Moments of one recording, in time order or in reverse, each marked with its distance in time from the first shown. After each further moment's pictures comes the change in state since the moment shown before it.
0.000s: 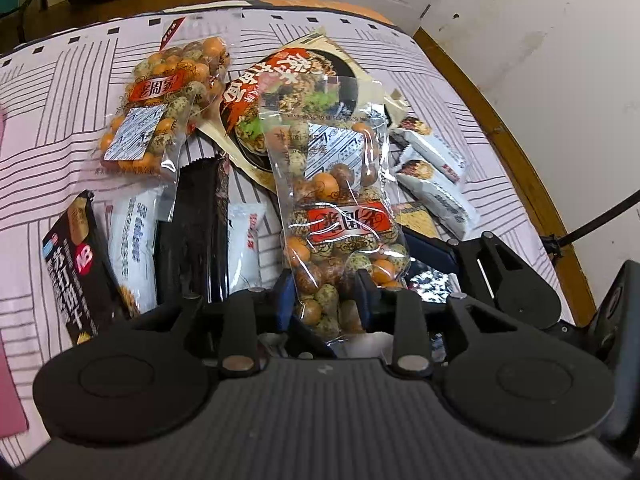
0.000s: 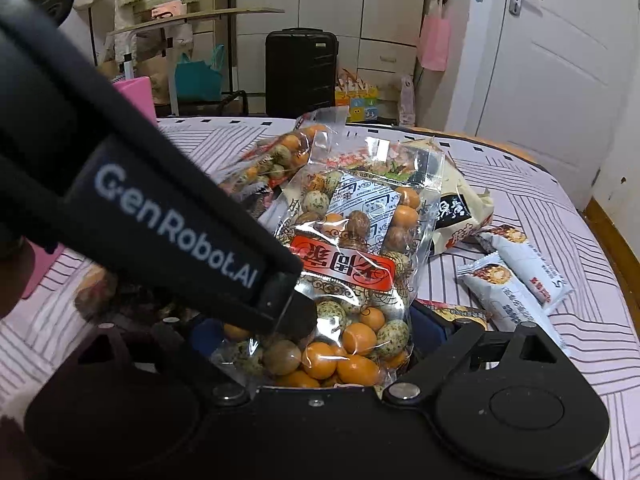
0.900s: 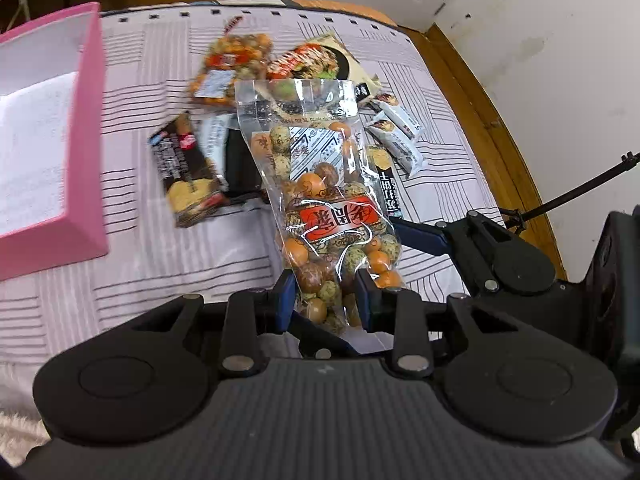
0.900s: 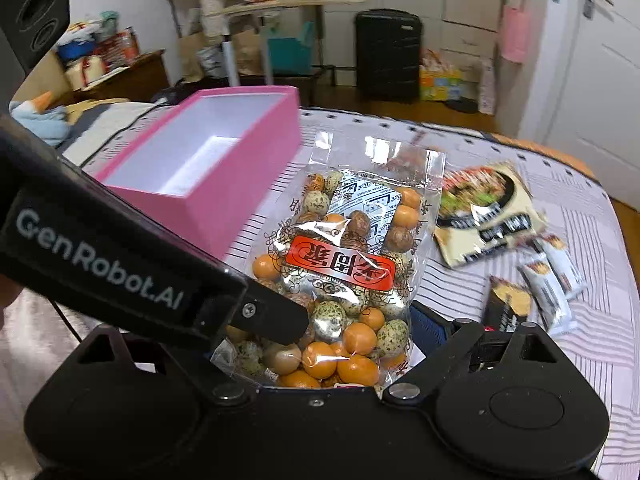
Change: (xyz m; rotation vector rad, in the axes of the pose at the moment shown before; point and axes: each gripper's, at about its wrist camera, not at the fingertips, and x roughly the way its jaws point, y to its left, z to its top) left arm -0.164 -0.017 -0.067 -0.100 0.057 0.024; right arm -0.117 0.073 0.052 -0.090 0.126 0.221
